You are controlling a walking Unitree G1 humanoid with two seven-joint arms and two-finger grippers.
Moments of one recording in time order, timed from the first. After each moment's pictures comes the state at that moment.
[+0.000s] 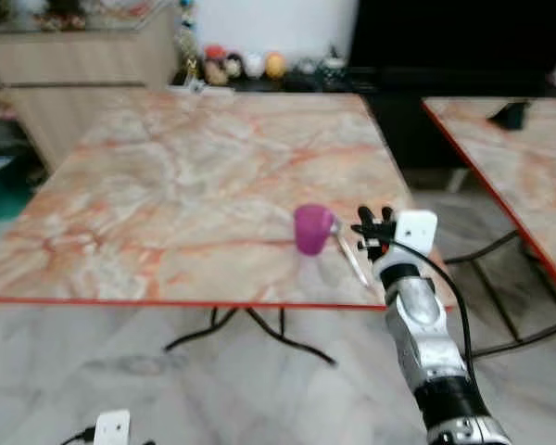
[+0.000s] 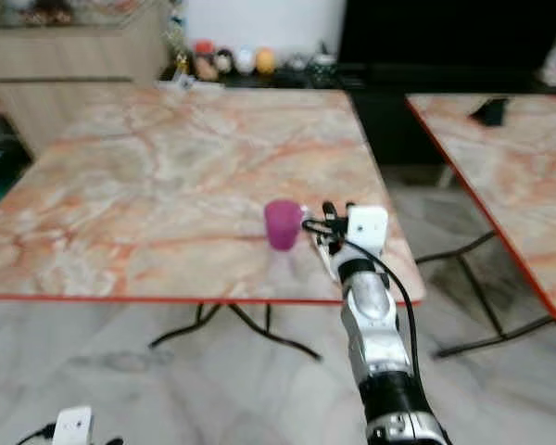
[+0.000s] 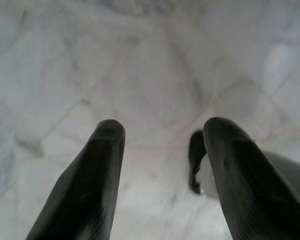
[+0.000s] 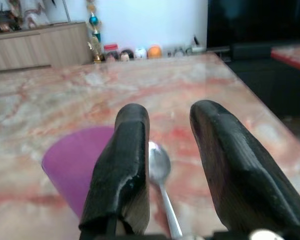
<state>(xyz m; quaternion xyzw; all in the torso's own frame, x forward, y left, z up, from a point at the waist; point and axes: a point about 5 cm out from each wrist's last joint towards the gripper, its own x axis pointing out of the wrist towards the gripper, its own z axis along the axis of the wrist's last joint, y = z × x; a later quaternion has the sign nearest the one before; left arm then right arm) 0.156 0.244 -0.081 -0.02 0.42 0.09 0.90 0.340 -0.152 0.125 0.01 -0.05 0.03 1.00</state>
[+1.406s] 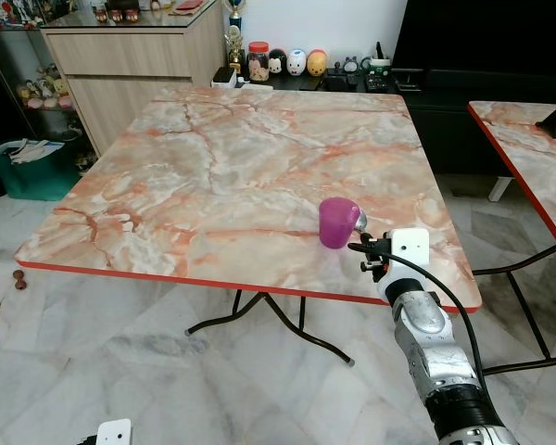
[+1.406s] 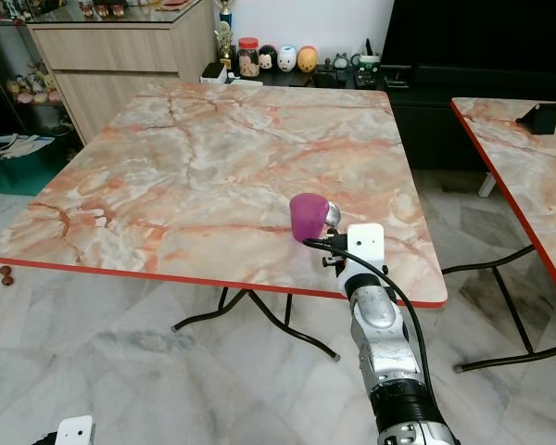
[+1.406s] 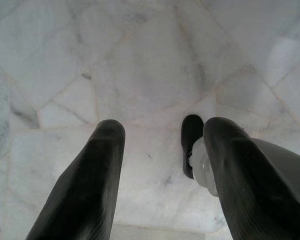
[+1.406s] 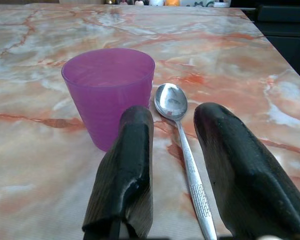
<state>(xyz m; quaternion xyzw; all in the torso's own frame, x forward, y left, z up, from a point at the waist) 0.148 0.241 -0.085 -0.02 0.44 0.10 0.89 0.332 -0.164 0.096 -0.03 0.05 0.02 1.00</state>
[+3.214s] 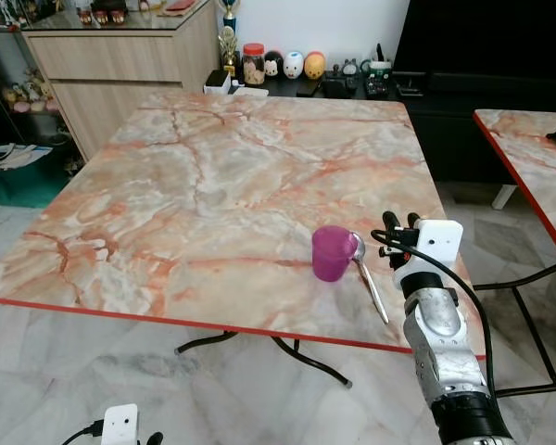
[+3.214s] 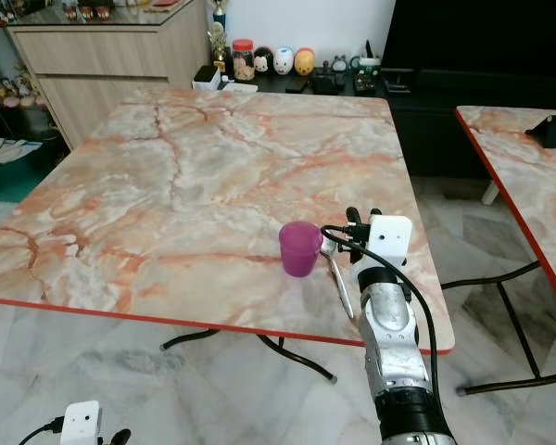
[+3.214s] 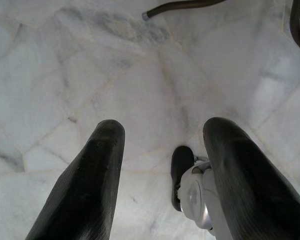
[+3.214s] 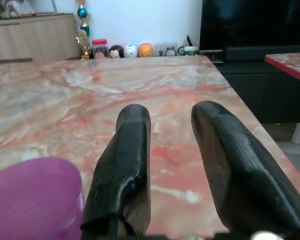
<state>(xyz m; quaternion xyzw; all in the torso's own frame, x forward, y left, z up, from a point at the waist) 0.165 0.235 -0.079 -0.02 0.40 0.10 0.91 0.326 -0.175 0.117 -0.01 -0.03 -0.02 1.00</state>
